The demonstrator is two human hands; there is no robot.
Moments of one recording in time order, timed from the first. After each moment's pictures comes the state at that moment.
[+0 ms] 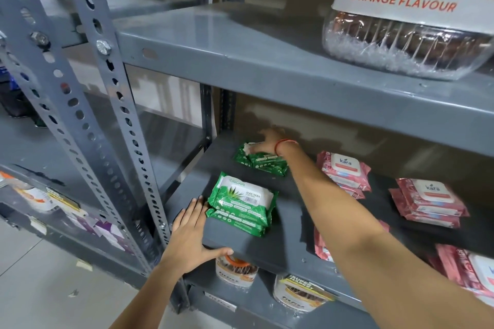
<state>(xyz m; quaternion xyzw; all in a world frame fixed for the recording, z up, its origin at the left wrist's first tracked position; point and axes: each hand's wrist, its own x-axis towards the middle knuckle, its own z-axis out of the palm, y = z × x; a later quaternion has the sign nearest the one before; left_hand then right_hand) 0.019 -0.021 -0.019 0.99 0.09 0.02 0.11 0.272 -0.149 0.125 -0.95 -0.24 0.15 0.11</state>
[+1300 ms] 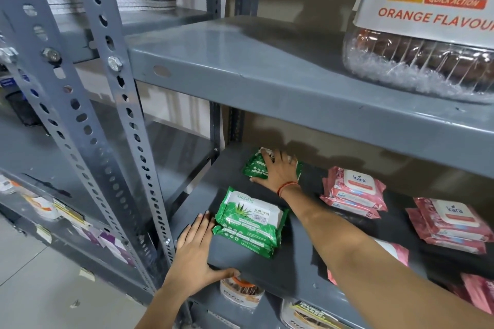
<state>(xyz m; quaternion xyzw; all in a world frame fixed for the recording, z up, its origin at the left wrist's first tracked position) 0.023 -0.019 -0.027 0.99 0.09 0.03 0.14 0.279 -0.147 0.038 -0.95 -0.29 -0.10 -0.04</state>
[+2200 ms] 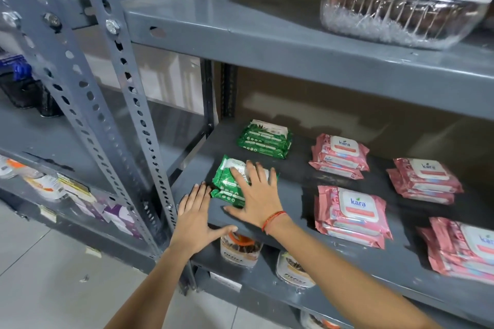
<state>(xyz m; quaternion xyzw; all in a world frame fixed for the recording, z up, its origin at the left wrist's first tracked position) 0.010 -0.026 -0.028 0.99 0.09 0.08 0.12 0.104 -0.176 0.031 -0.93 -0.36 -0.10 0.02</state>
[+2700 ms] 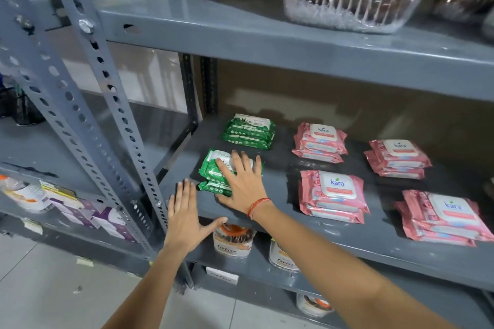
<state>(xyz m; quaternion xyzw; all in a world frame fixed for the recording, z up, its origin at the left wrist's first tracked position) 0.000 -0.038 -0.034 0.98 0.11 0.12 0.15 0.100 -0.175 0.032 -0.93 -0.34 -0.11 -0.02</state>
